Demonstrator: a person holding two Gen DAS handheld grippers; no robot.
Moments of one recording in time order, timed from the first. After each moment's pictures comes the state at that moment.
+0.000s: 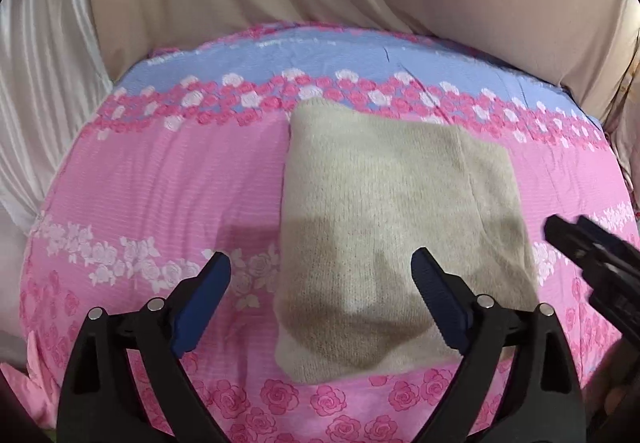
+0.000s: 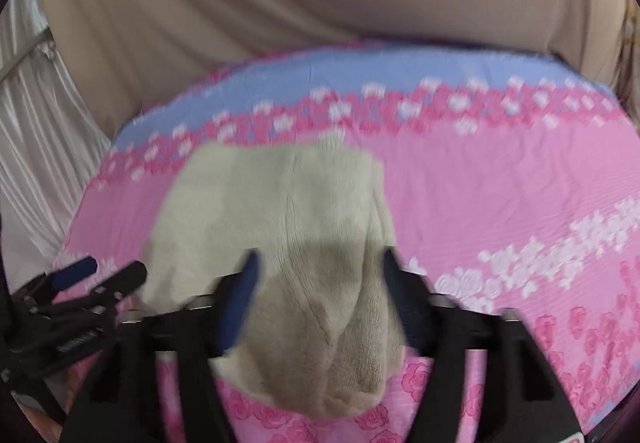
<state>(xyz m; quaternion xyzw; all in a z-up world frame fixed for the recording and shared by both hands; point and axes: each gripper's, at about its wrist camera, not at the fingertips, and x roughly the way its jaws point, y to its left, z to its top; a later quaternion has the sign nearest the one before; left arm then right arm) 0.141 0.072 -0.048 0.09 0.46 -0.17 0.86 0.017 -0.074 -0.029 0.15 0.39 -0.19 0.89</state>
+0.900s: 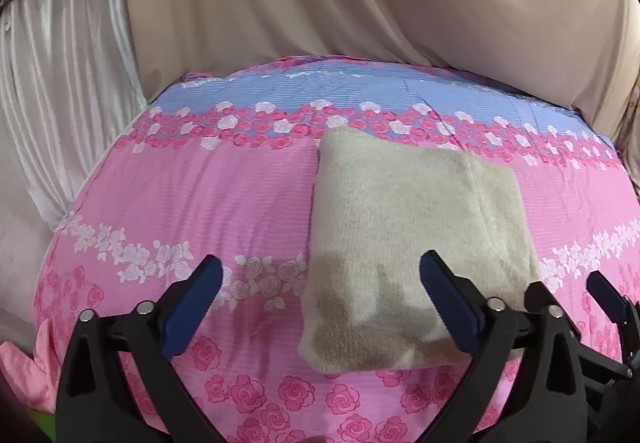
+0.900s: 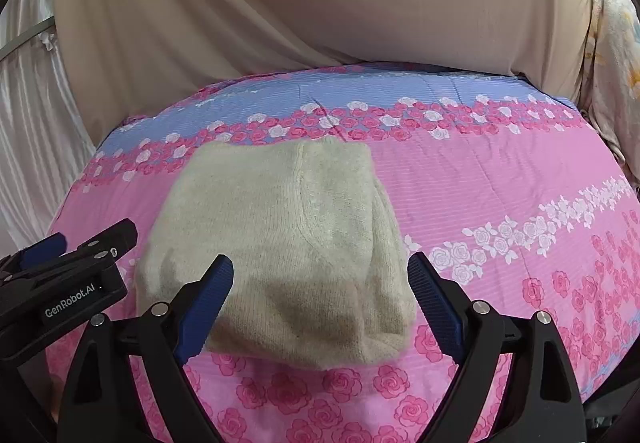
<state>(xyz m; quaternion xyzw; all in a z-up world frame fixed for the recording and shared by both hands) 0.116 0.084 -0.031 0.08 0.42 -0.12 0.90 0.002 -0.027 -0.050 0.12 0.38 -0.23 0.89</state>
